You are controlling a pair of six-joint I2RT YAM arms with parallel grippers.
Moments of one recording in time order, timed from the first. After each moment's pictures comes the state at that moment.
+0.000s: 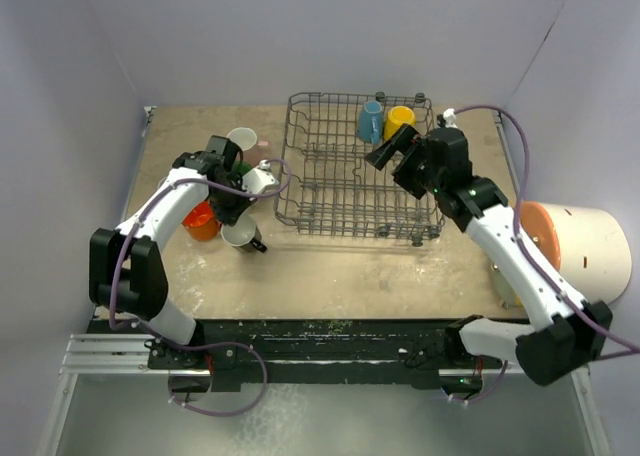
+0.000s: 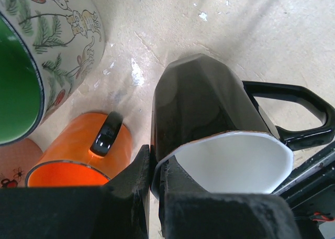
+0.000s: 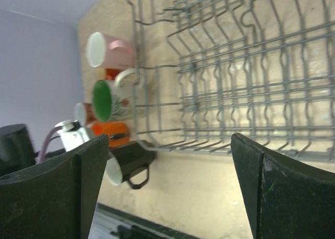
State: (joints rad) left arm -0.24 1.56 1.25 -0.98 0.17 0.71; right arm 0.40 1.18 1.17 -0.46 0.00 0.92
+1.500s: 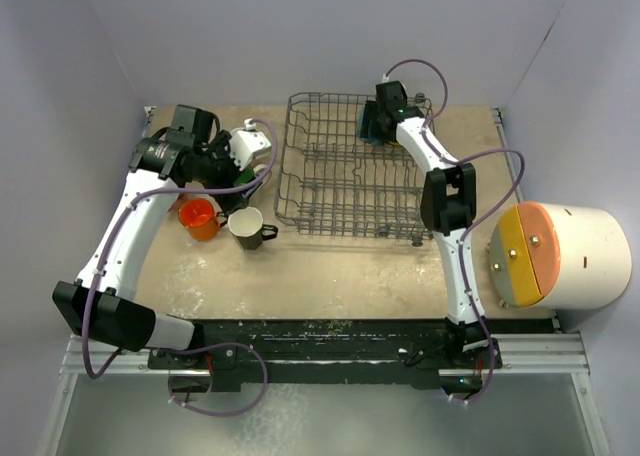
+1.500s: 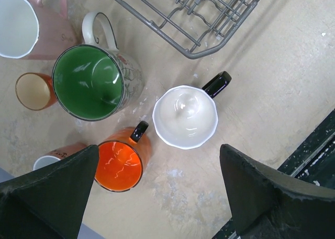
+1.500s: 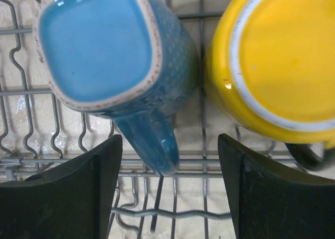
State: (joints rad) left arm -0.25 1.40 1.55 -1.12 0.31 0.63; right arm 0.26 2.50 2.30 -0.61 0.18 0.32
